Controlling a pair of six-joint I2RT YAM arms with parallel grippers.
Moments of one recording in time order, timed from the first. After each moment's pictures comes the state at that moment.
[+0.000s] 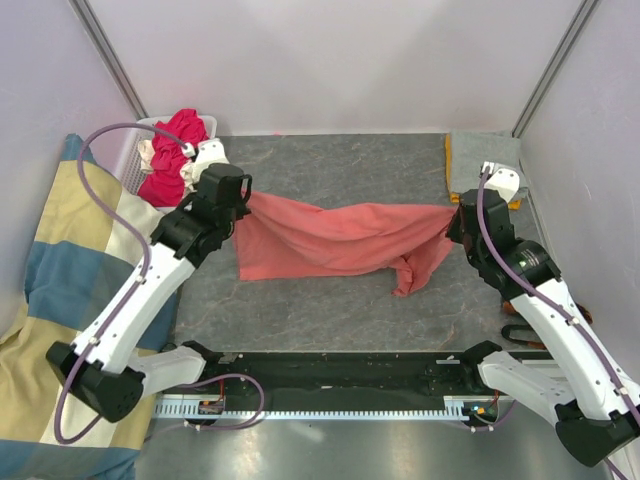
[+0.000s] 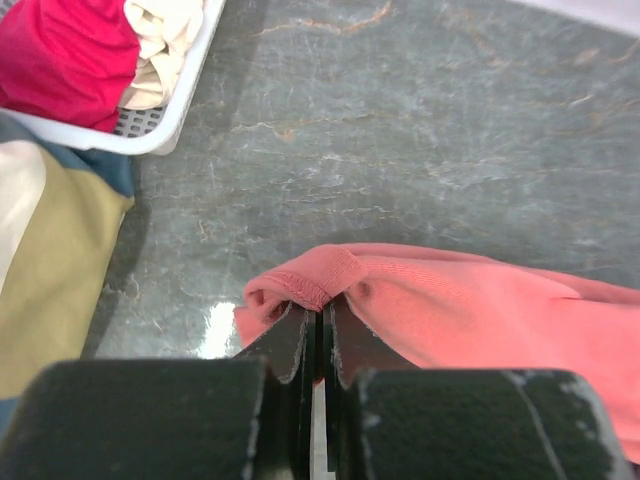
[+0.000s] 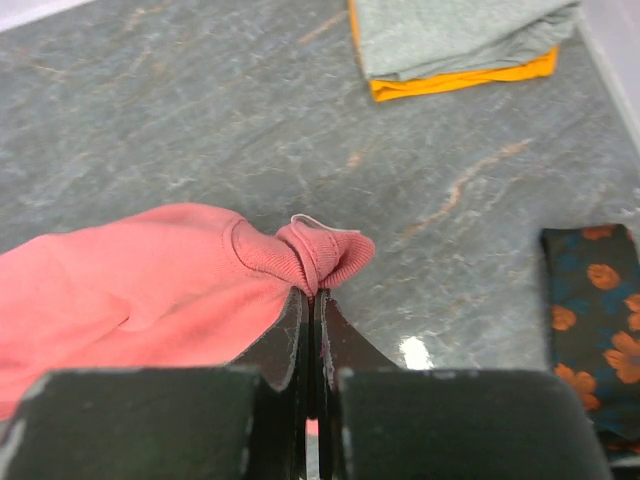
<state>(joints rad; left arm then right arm) -0.51 1.13 1.25 -0.71 -0.60 -0.50 0.45 0.93 1.11 -0.74 0.53 0.50</state>
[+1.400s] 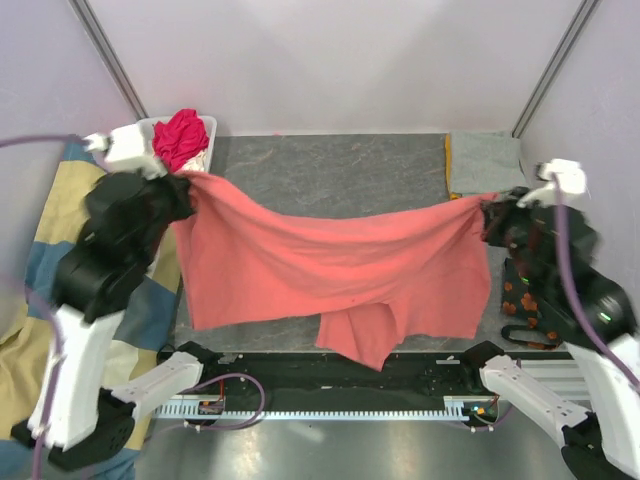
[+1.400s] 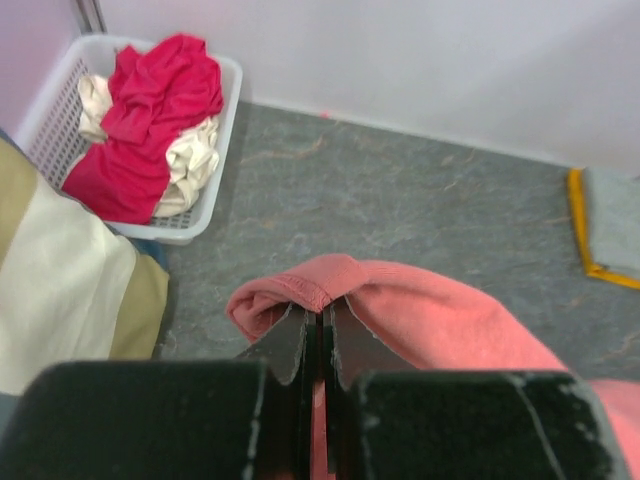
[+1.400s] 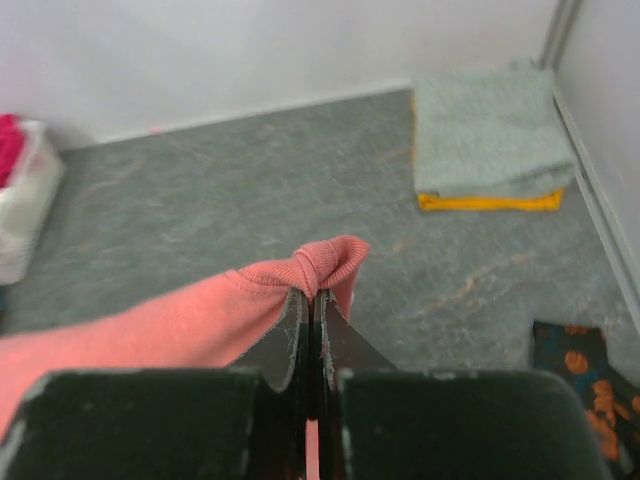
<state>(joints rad) -0.43 0.91 1.66 -0.97 -0.42 -0.32 0.45 0.77 1.48 -0.90 0.40 0.32</state>
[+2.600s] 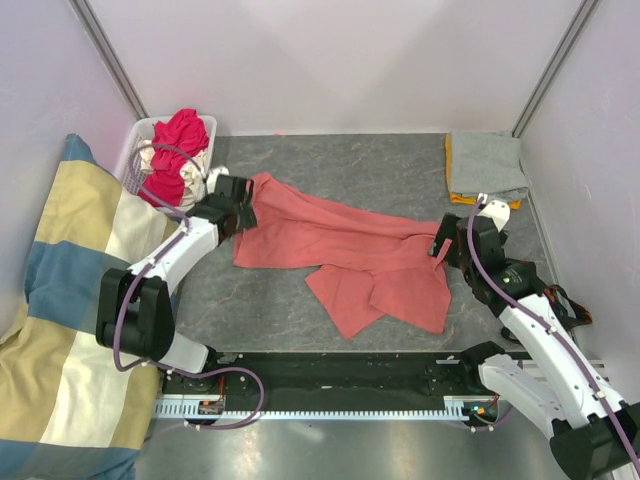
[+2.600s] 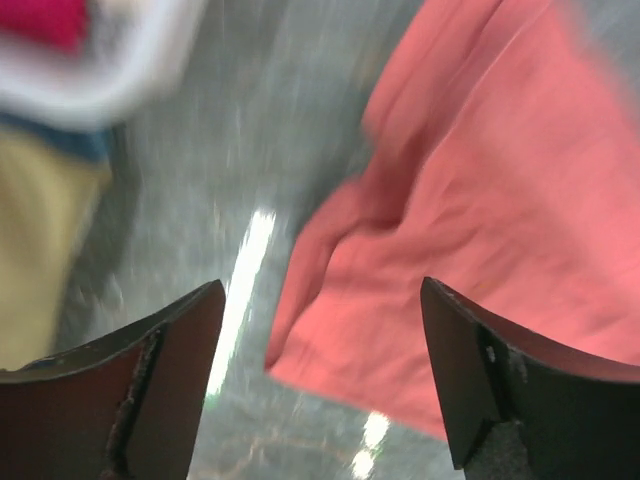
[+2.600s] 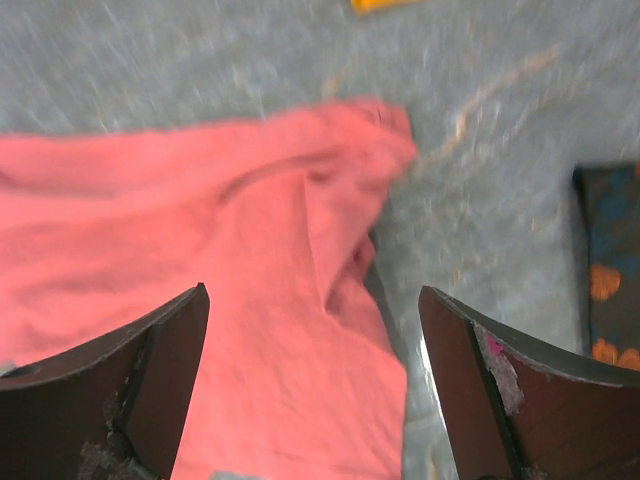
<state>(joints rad) -0.26 1.47 1.08 -0.44 -0.43 -0.46 0.35 0.85 0.79 -0.57 0.43 0.51</state>
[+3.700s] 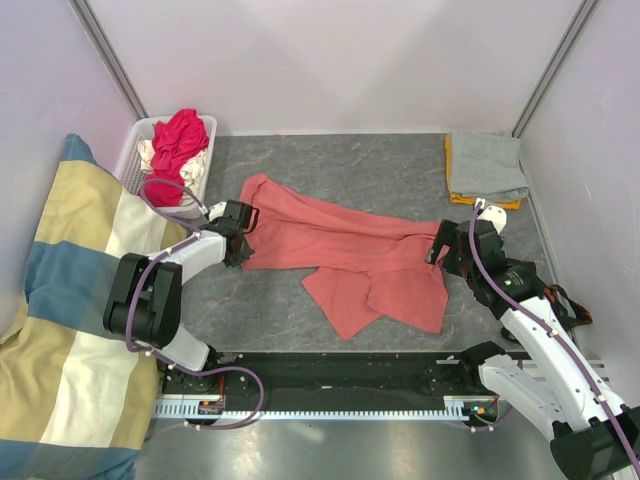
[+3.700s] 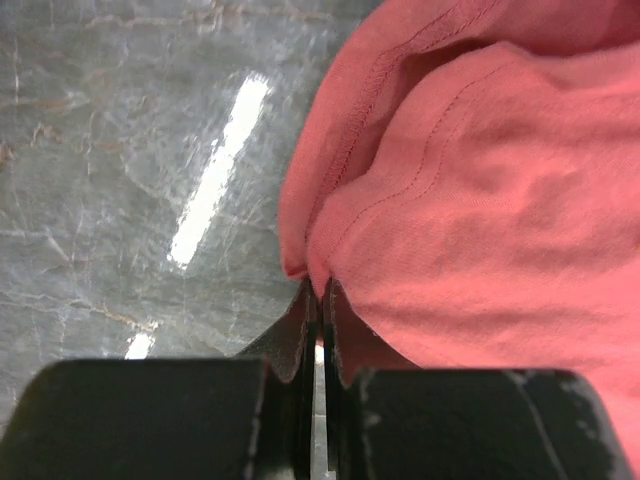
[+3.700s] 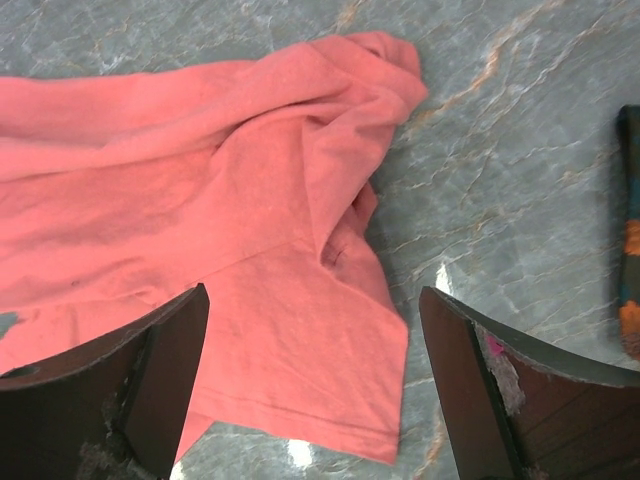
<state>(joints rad) -0.26 1.56 0.81 -0.39 -0.36 -0.71 0.34 0.81 0.76 -0.66 0.35 0.54</state>
